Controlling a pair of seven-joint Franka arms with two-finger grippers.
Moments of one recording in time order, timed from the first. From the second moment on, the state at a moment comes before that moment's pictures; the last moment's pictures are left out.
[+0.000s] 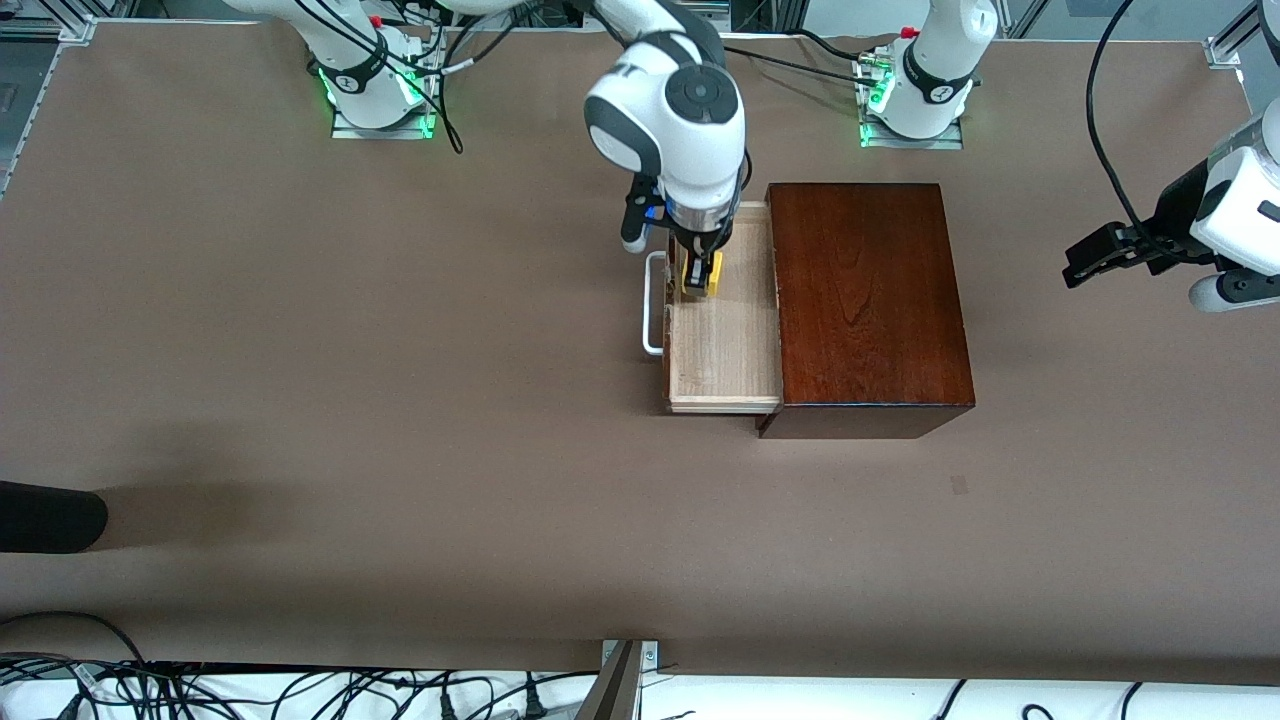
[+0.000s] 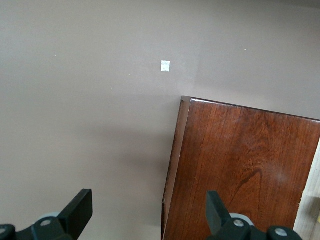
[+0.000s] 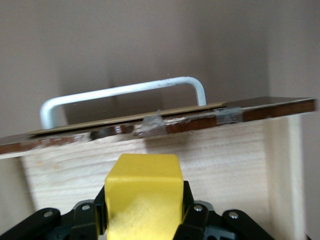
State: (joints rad) left arm -0.03 0.05 -0.01 -1.57 -0.01 1.59 -0.23; right arm 0.87 0.68 0.07 -1.21 -0.06 2.00 2.71
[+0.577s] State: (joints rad) left arm -0.03 0.05 -0.01 -1.57 -0.01 1.59 -0.23; right arm 0.66 0.52 0.06 -1.17 0.03 1.78 2.13
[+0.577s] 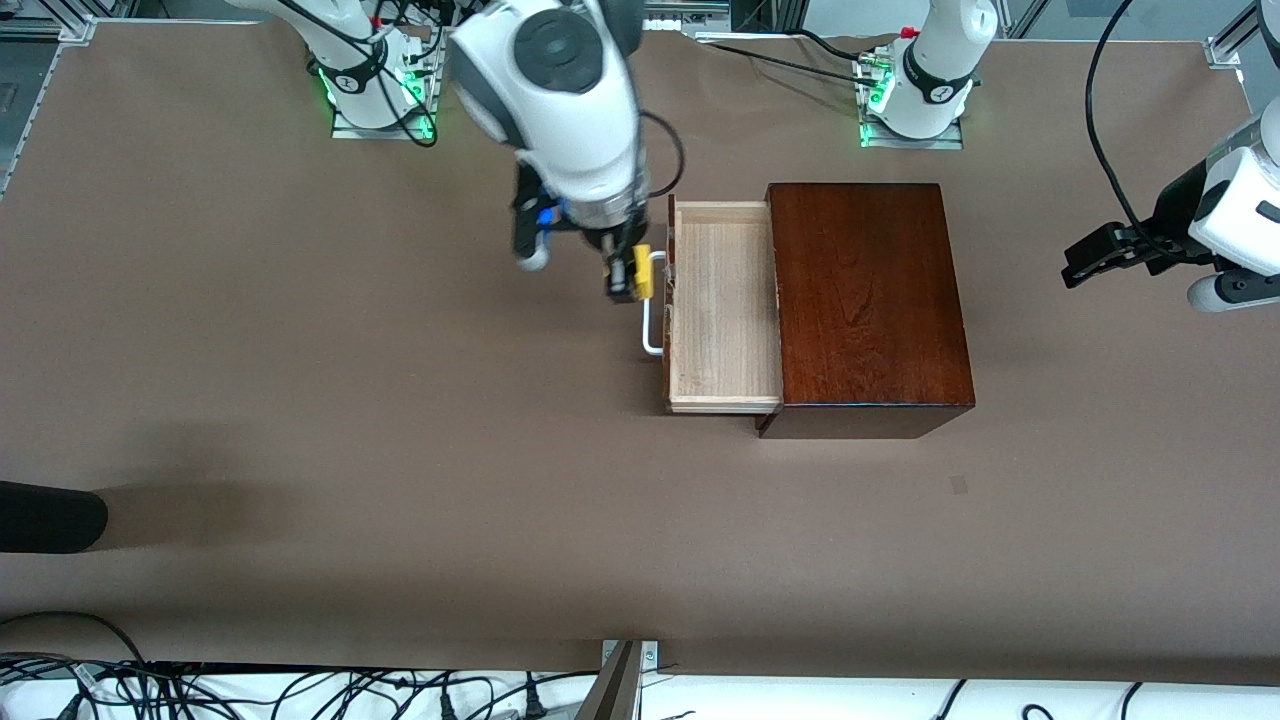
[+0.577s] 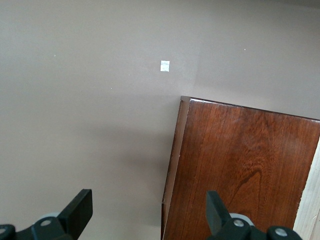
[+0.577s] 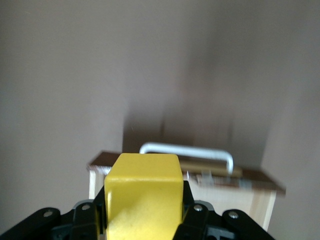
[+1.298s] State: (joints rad) left arm -0.03 0.05 -0.01 -1.57 -0.01 1.59 -0.23; right arm 0.29 0.53 0.01 -1.19 0.03 1.68 0.87
